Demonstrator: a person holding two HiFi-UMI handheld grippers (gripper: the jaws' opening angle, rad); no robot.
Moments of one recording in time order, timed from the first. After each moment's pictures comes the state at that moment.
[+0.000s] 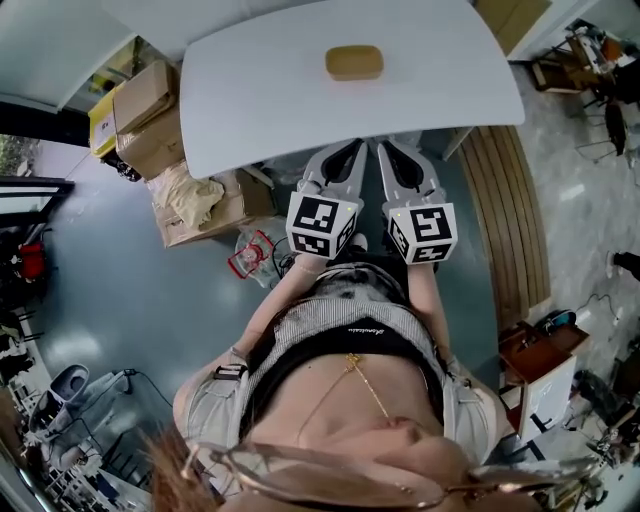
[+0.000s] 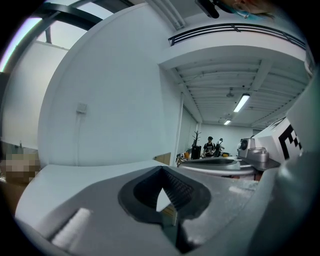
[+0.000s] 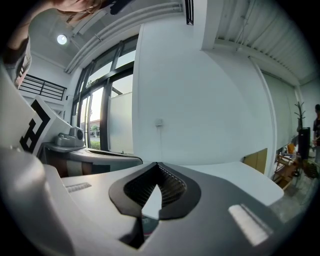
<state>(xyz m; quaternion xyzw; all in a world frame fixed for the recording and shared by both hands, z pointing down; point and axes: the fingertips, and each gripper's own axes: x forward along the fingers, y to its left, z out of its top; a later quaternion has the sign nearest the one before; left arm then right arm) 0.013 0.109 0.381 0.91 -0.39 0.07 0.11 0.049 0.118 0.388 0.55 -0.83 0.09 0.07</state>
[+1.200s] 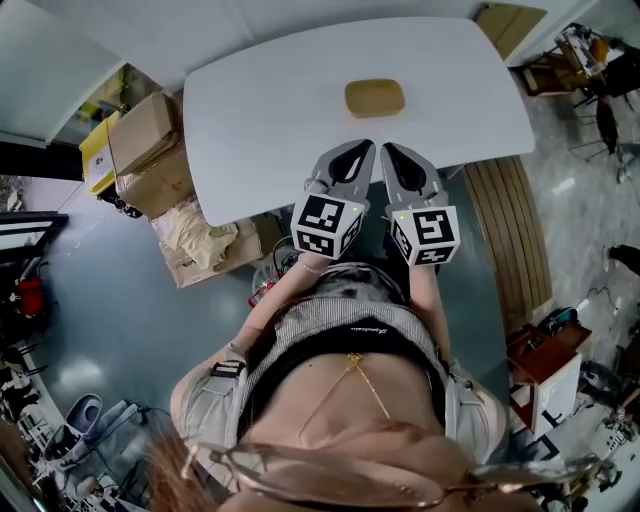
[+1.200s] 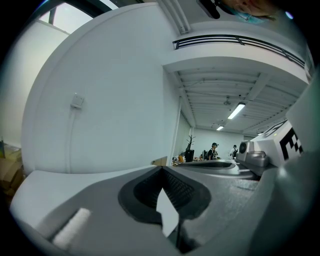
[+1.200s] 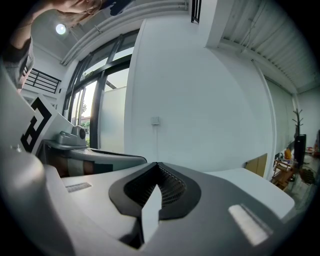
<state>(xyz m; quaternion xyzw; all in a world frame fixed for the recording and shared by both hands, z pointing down) -0.039 -0.017 0.379 0.93 -0.33 0.04 0.12 -0.014 -0.006 0.387 0.58 -0.81 0.07 0.08</state>
